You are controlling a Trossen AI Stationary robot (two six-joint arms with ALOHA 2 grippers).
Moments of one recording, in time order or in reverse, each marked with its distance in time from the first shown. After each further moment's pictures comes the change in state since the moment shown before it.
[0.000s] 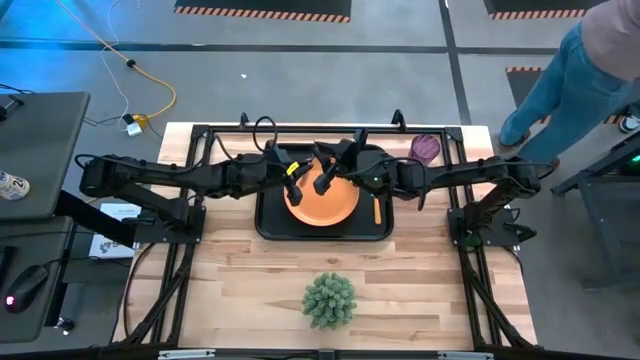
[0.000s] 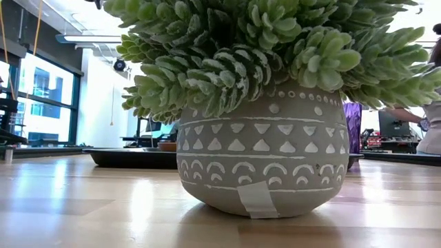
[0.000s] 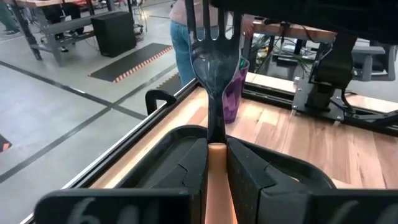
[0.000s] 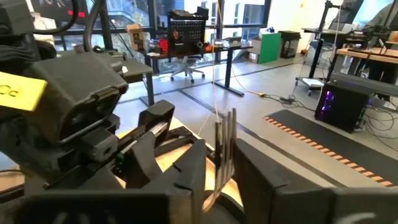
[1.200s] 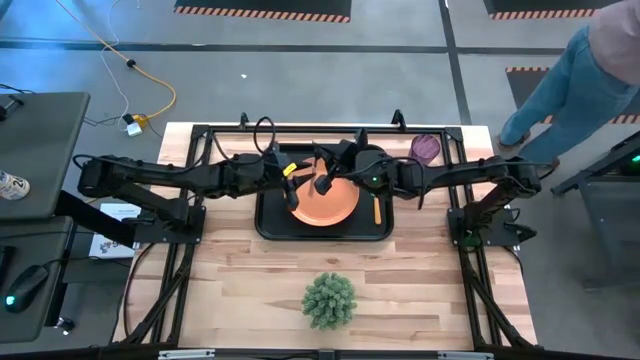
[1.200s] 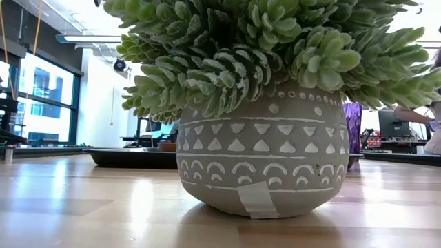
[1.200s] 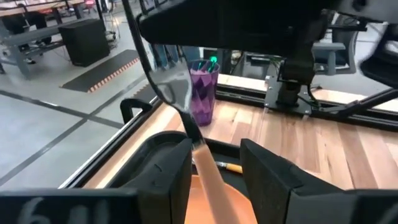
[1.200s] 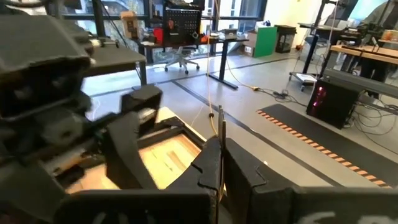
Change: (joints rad) left arm -0.005 -0.026 0.002 -0.005 0.101 0.045; right arm 0.005 -0.007 0.000 -0.052 0.015 -0.012
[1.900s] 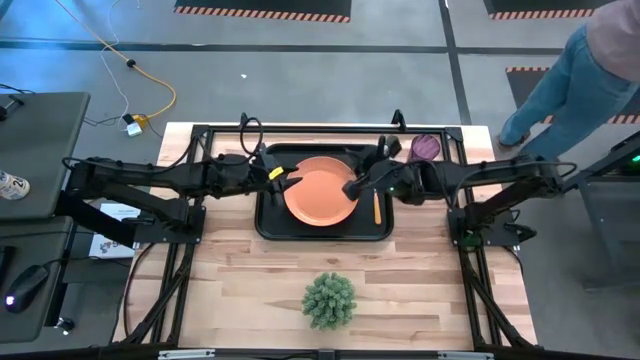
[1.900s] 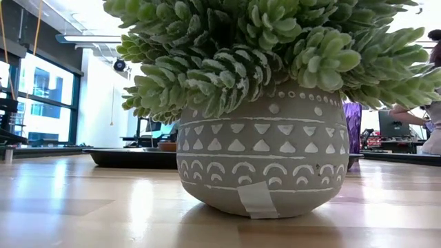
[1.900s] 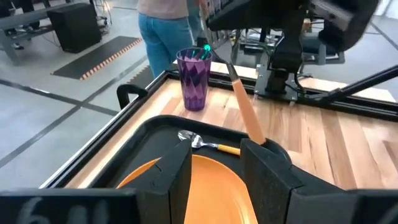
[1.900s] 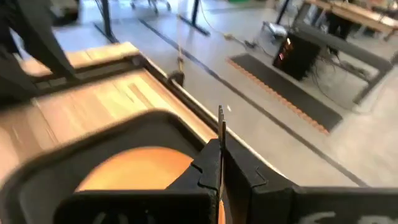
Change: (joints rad) left arm -0.032 -0.136 0.000 -0.199 0.000 -0.046; right arm 0.070 -0.182 -0.001 -0.584 0.155 0.205
